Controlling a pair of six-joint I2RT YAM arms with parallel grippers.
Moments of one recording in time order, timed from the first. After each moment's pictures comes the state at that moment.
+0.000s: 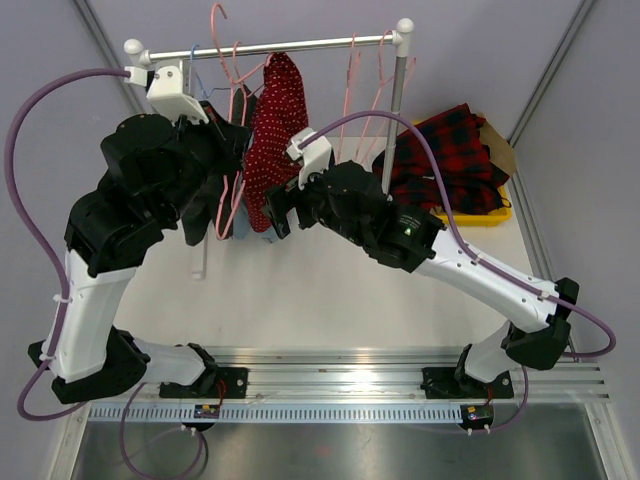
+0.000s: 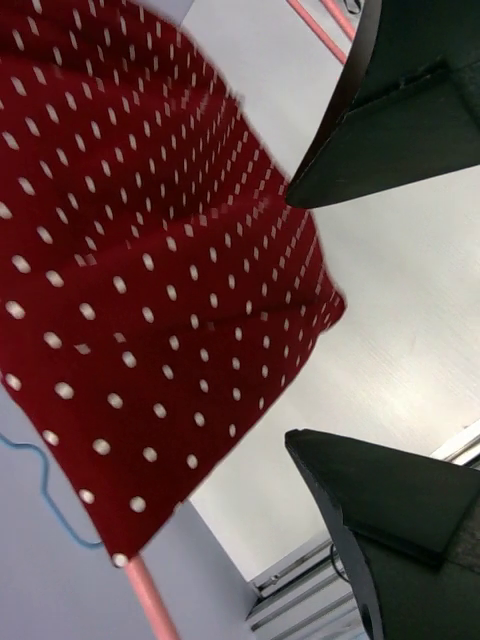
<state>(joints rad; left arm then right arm) -0.75 1.32 2.15 -0.92 -0.43 -0.37 1.09 1.53 1.73 -0.41 0.27 0.12</state>
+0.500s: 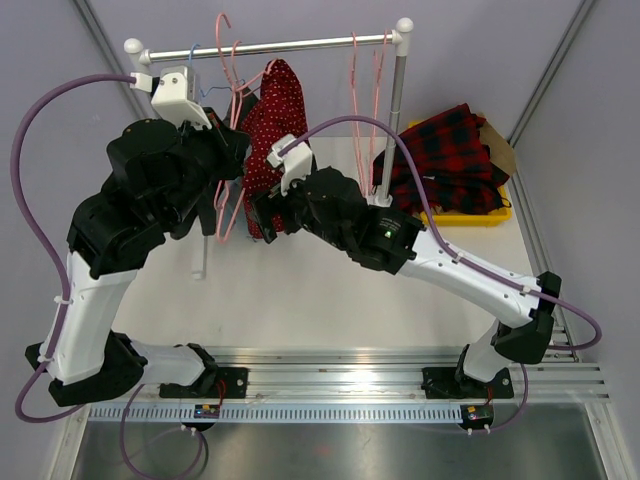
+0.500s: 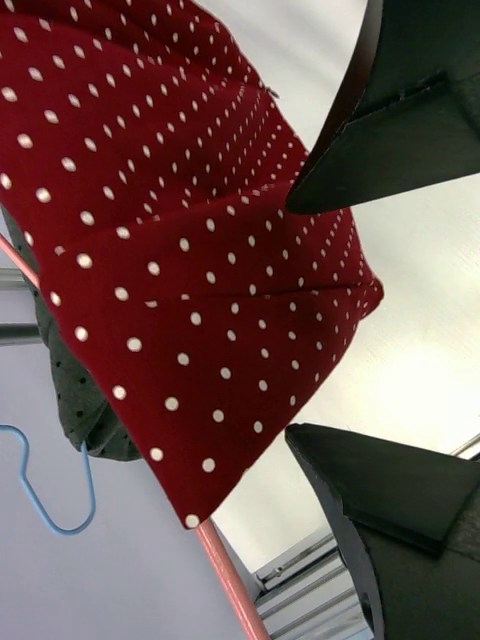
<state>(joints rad) -0.75 1.28 2.09 -0.93 -0.43 -0.38 1.13 1.59 1.78 -0.39 0.30 0.12</state>
